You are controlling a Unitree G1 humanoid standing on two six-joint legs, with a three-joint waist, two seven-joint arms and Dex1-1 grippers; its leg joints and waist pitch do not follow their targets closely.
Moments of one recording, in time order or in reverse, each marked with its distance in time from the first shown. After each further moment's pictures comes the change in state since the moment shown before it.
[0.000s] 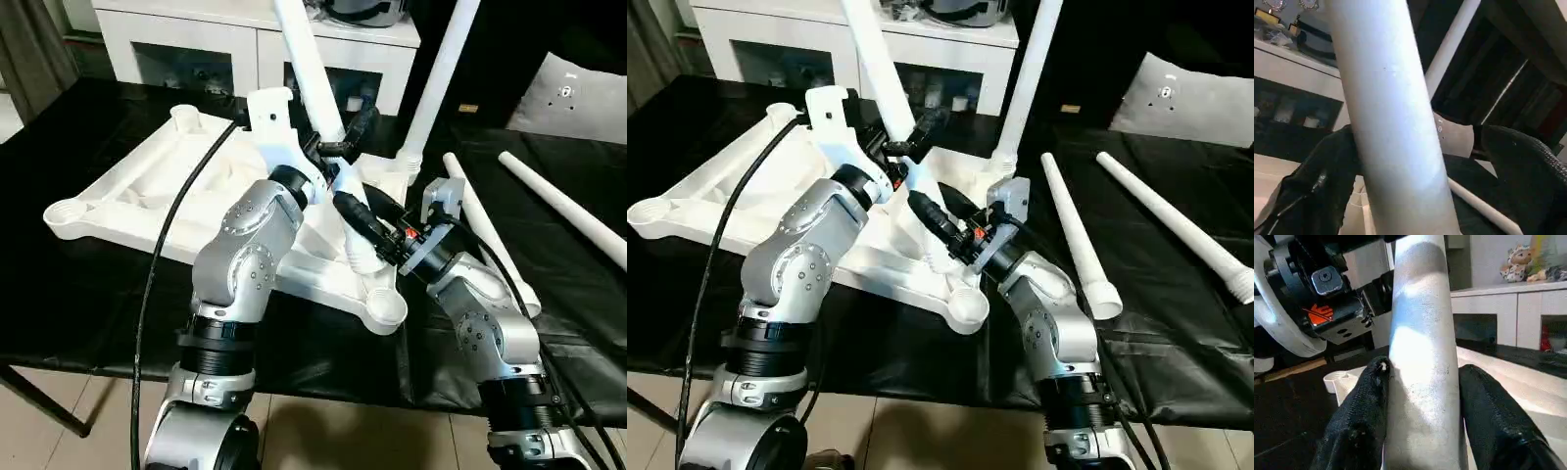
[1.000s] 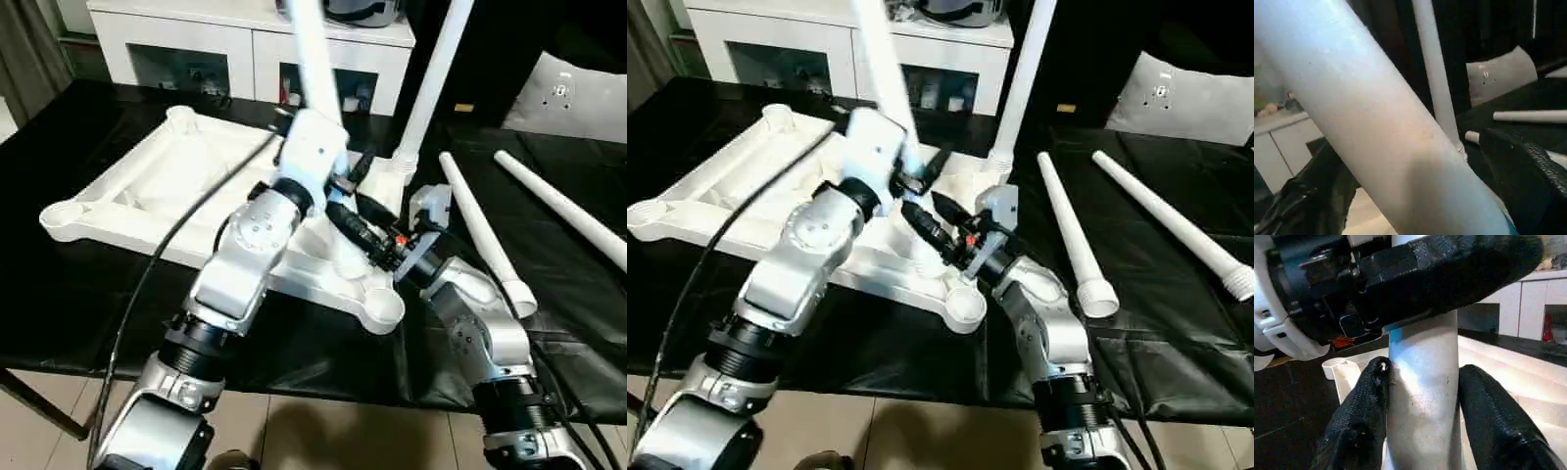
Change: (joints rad) left arm 0.013 0.242 -0.317 0.050 0.439 -0.178 -0.010; right arm 0.000 0.009 0.037 0.057 -0.039 -0.038 0.006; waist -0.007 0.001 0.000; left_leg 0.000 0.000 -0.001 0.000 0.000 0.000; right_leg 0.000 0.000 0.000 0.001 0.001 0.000
